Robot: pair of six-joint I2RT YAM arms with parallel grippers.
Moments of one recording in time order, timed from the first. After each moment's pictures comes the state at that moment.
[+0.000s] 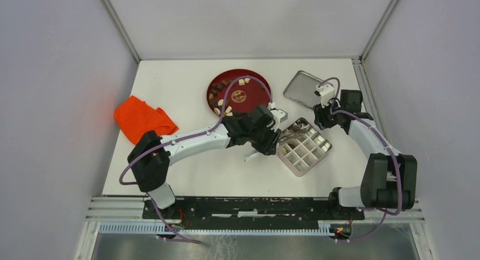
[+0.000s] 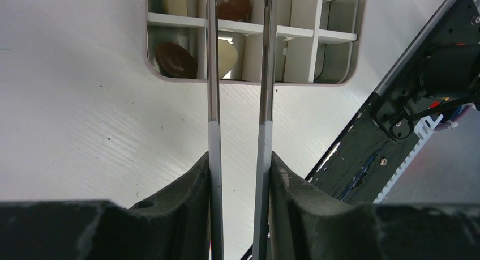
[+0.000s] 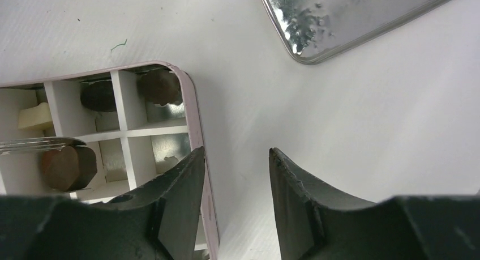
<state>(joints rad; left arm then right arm) -1.00 1.68 1.26 -0.44 0.17 -0.30 -0.06 1.37 0.83 -0.31 -0.37 -0.47</state>
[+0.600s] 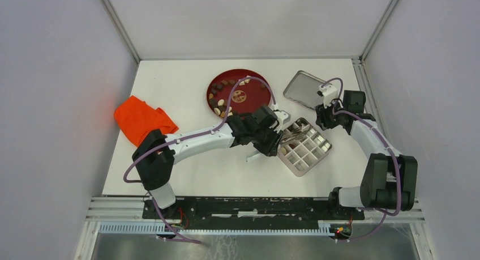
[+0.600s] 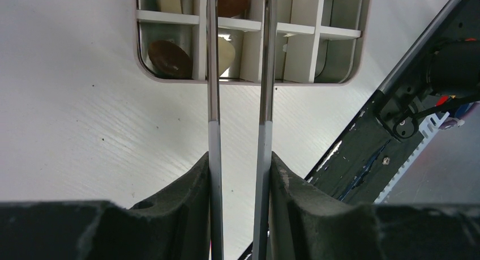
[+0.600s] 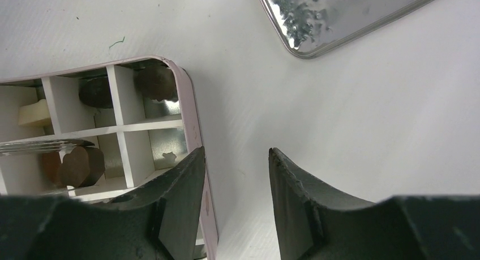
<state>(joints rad) -1.02 1.71 1.30 -0.48 0.16 -0.30 -0.10 1.37 0.82 -0.31 -0.39 -0.47</state>
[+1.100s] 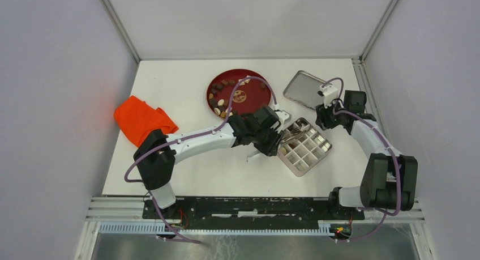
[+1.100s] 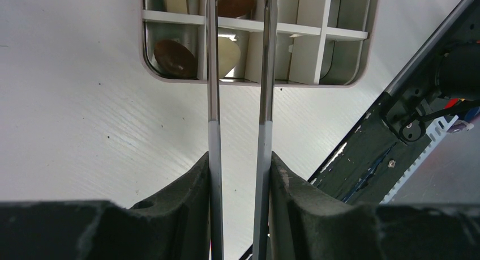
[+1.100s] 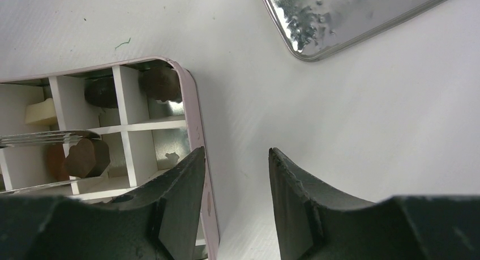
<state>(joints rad) -1.03 1.73 1.32 -0.50 0.13 -0.30 -0.11 1.37 0.82 -0.31 -0.42 -0.48</state>
